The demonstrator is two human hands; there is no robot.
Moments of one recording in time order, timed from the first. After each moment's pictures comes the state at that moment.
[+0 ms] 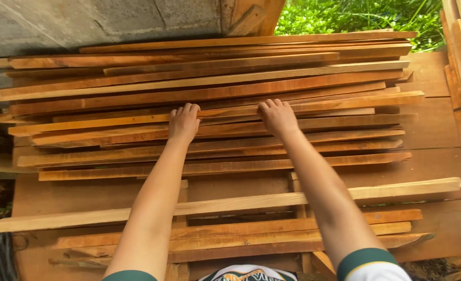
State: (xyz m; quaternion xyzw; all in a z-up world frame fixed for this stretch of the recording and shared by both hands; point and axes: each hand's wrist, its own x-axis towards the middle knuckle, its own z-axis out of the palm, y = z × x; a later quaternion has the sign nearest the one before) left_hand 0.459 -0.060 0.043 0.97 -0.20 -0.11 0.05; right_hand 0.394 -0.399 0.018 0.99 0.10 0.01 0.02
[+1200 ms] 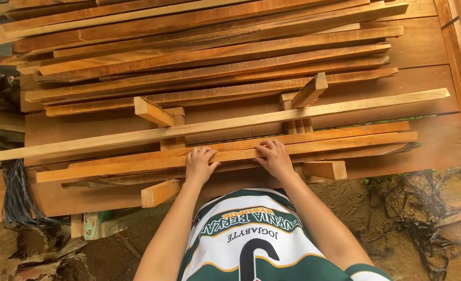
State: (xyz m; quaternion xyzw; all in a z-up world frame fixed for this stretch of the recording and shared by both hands) left_hand 0.043 0.006 0.003 0.95 -0.19 -0.19 0.17; right_hand -0.026 -0.298 0.016 0.97 0.05 0.05 -0.22
